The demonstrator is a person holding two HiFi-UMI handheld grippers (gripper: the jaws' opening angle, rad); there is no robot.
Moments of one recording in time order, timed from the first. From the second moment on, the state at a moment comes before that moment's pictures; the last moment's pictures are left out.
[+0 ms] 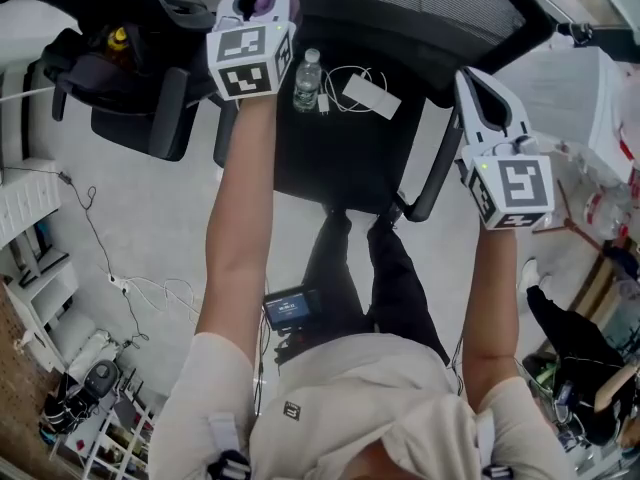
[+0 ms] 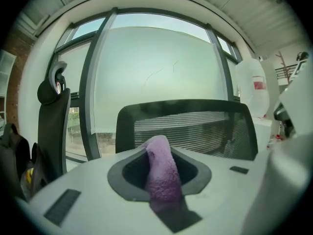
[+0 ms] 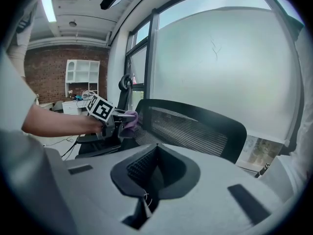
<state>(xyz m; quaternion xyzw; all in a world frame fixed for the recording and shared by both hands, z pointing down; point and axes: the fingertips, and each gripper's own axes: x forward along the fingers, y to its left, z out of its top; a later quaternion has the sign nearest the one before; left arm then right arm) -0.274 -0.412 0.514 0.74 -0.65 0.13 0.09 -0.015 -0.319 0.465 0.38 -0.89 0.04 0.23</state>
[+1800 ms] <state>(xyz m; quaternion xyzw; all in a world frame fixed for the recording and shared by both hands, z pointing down) -0.160 -0.120 0.160 0.80 -0.57 0.14 -0.09 0.031 -0.205 0.188 0.34 -0.93 -0.03 0.15</state>
